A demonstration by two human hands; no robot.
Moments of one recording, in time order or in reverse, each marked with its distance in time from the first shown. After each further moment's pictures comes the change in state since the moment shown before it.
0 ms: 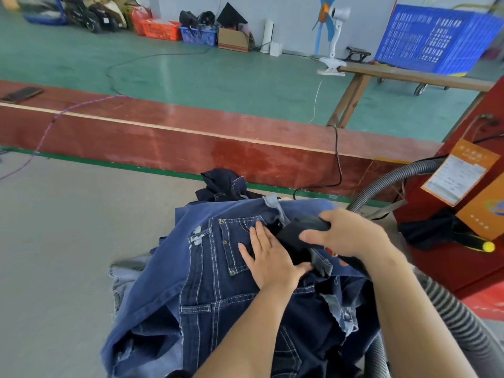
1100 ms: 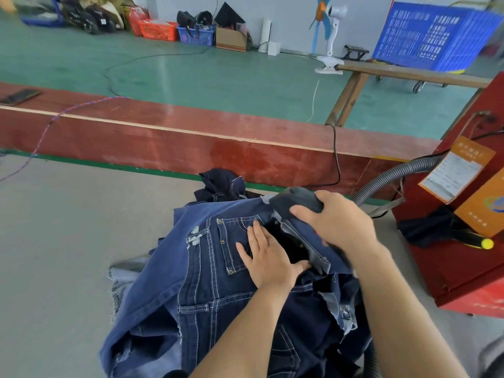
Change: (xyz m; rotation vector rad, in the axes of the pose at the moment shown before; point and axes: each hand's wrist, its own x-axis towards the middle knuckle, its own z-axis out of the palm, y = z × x) left_hand 0.001 0.000 0.000 -0.025 0.024 0.010; right_hand 0.004 -0.012 0.005 0.207 0.310 -0.079
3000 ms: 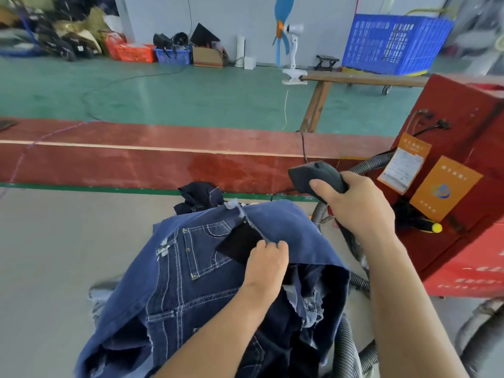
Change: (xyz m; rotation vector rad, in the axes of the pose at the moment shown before) left_hand -0.031 0.040 -0.002 0.449 0.114 0.585; right_hand -0.033 0.054 -0.071 0.261 0.341 0.197
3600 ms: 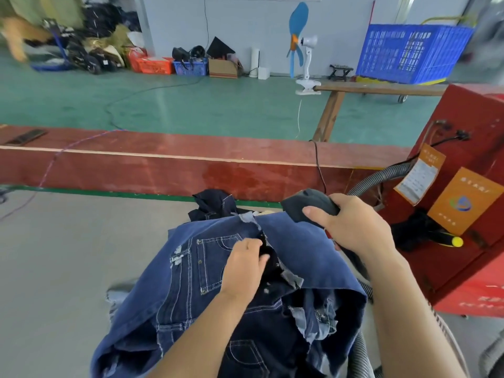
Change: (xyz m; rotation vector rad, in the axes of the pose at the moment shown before) left_hand -0.009 -0.059 0.006 -0.421 0.206 -0.233; right_hand -0.006 -0.008 0.010 -0.146 -0.227 -0.112
